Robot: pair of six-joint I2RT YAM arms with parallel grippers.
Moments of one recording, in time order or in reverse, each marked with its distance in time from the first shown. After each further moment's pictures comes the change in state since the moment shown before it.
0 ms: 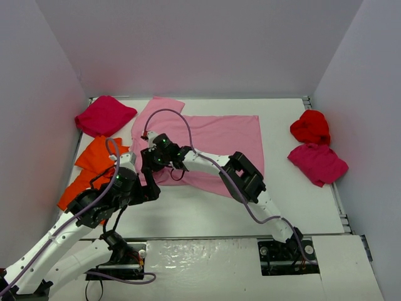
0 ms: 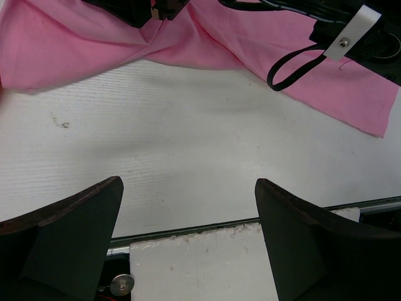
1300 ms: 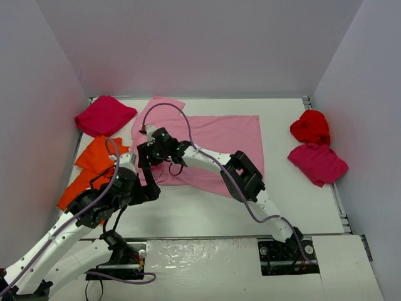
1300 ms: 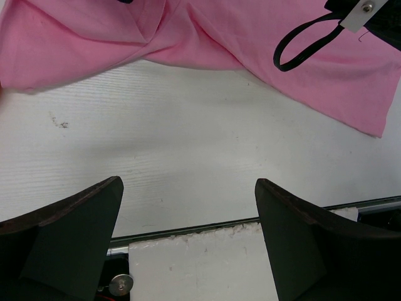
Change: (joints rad) left arm 0.000 -0.010 0.000 0.000 0.001 -0.003; right arm -0.014 0.024 0.103 -0.053 0.003 -0.036
